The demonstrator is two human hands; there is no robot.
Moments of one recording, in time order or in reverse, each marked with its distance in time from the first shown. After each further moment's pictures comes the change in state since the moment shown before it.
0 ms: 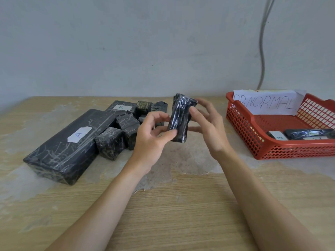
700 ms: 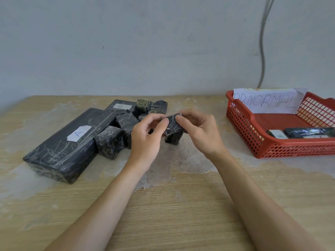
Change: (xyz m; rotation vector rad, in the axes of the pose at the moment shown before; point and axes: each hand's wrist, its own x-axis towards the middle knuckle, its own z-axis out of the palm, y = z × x) left_hand 0.003 -0.003 -0.002 0.144 0.152 0.066; right_hand -0.003 0.009 0.014 -0.089 -0.086 -0.099
